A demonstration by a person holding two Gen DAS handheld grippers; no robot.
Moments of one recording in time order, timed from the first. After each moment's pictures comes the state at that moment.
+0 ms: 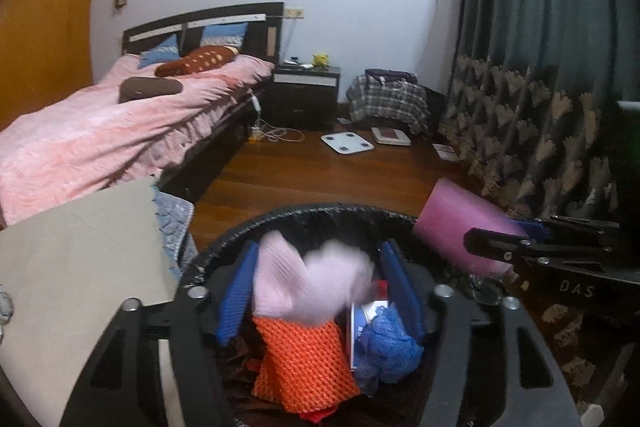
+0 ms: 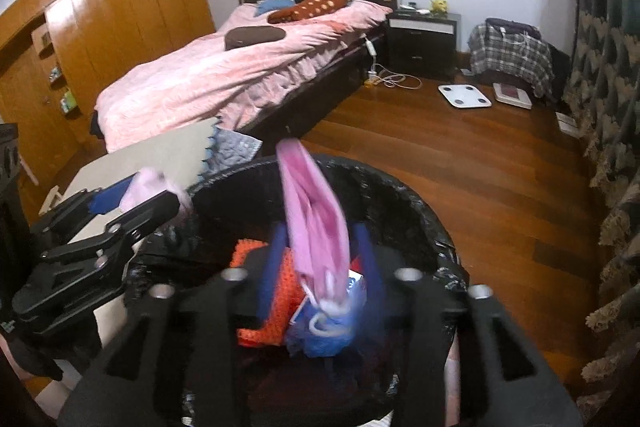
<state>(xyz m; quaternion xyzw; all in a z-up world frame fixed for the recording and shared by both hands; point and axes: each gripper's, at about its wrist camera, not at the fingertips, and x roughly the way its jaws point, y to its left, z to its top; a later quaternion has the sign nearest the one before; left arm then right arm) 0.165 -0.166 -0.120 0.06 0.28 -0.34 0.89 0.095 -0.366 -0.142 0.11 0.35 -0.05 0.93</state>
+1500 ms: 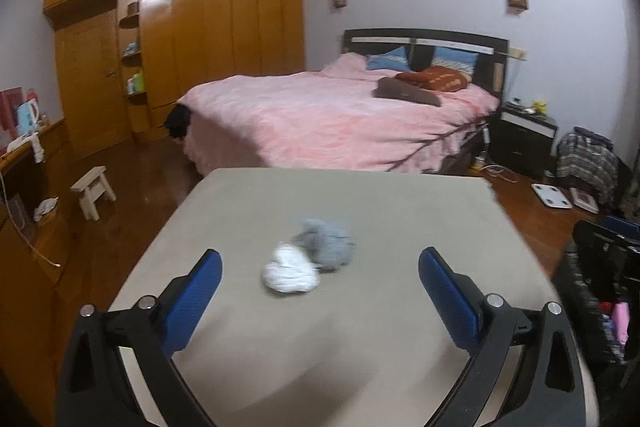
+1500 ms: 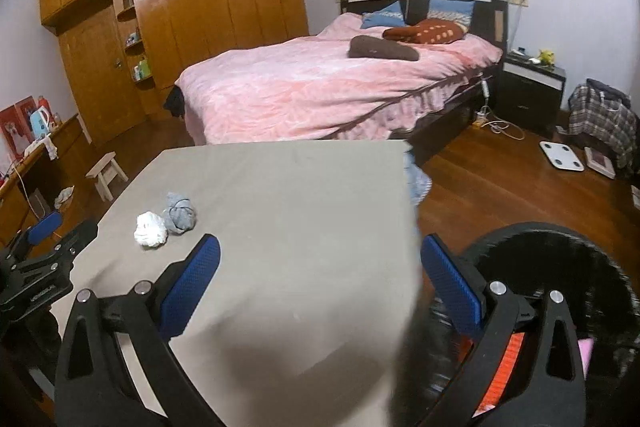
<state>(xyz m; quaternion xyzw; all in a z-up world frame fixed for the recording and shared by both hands) 0.193 0.190 -0.115 0.00 0.26 0.03 0.96 0.217 -0.090 -0.124 0.04 0.31 0.10 0.94</state>
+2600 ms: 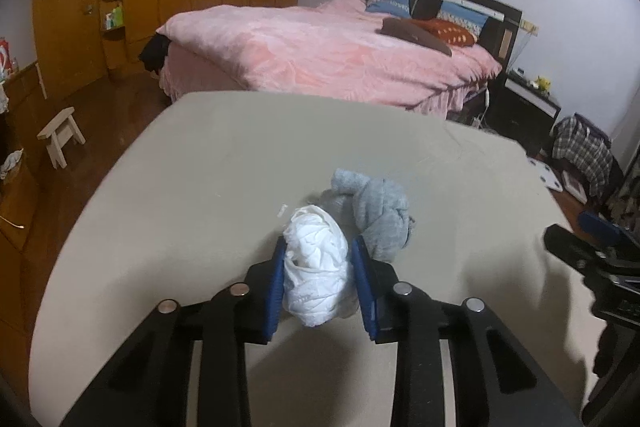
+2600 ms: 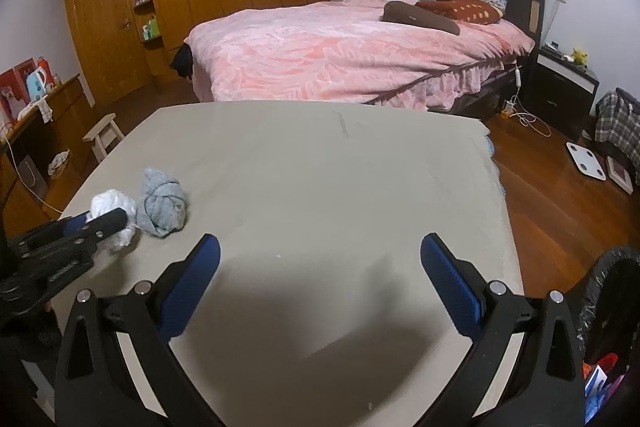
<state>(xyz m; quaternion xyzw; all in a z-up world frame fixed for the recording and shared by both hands) 0.274 0.238 -0.187 -0.05 0.36 -0.01 0.93 0.298 -0.016 -0.185 0.00 0.36 0.12 0.93</state>
